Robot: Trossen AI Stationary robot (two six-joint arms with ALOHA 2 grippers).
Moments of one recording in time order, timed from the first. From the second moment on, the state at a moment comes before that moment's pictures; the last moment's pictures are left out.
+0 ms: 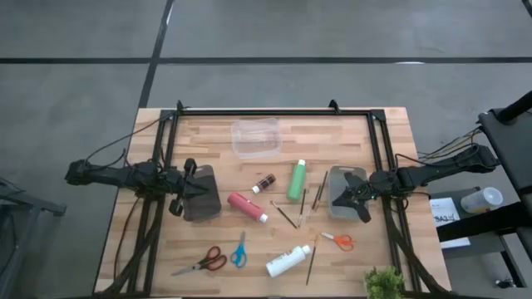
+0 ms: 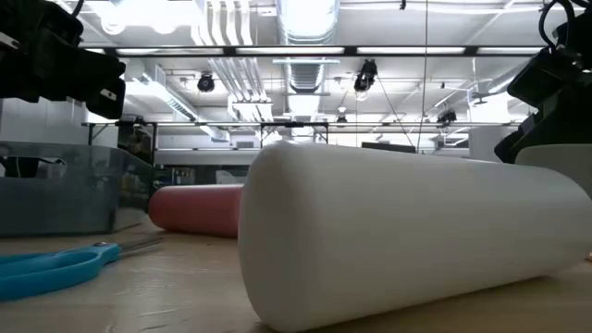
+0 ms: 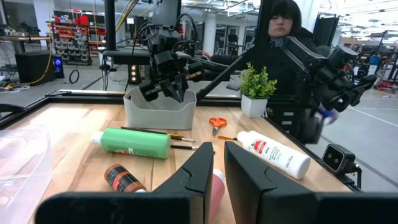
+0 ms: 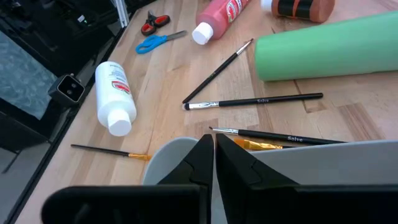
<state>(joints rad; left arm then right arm) -0.15 0.04 0.00 0.03 0.04 -0.08 0.22 0.44 0.01 0.01 -0.05 0.48</state>
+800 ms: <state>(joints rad) -0.15 0.04 0.00 0.03 0.04 -0.08 0.22 0.45 0.15 0.21 -0.05 0.41</state>
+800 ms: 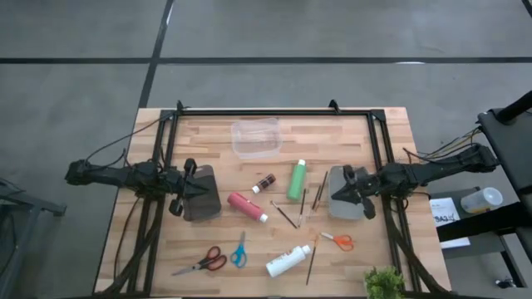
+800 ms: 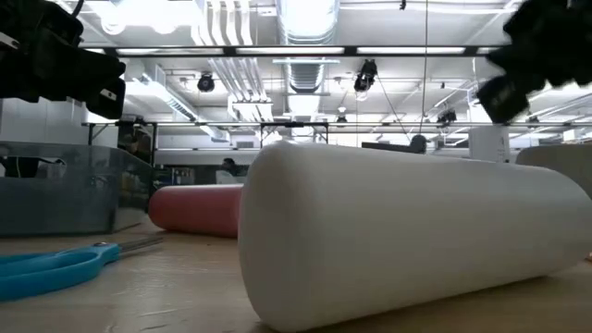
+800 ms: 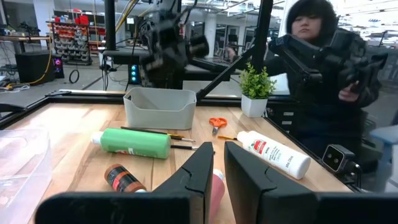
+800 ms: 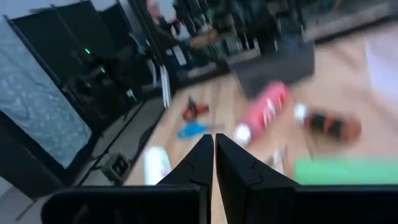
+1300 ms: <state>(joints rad) -0.15 0.04 0.00 0.02 0.04 -0.08 0.21 0.76 0.82 -0.51 0.40 0.33</state>
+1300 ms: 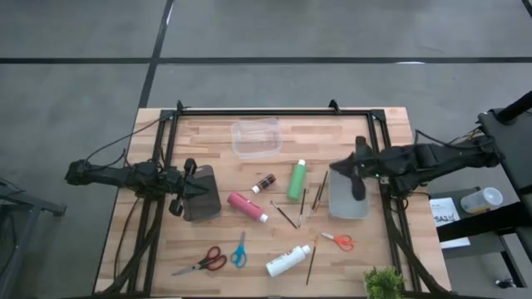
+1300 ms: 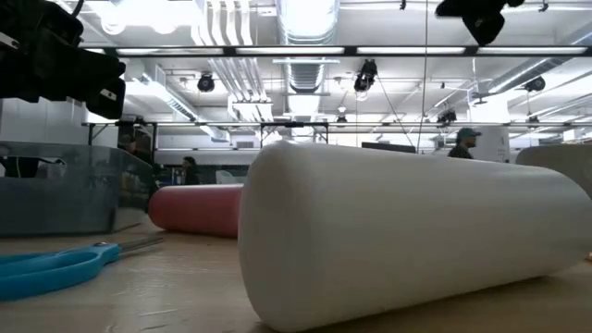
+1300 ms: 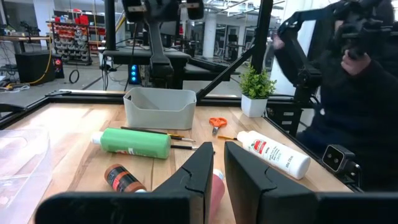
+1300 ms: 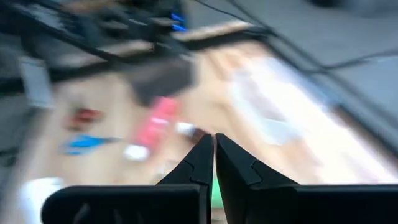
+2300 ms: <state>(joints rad) -0.15 0.04 0.00 0.02 0.04 -0.08 0.22 1.21 0.94 -0.64 0.49 0.70</state>
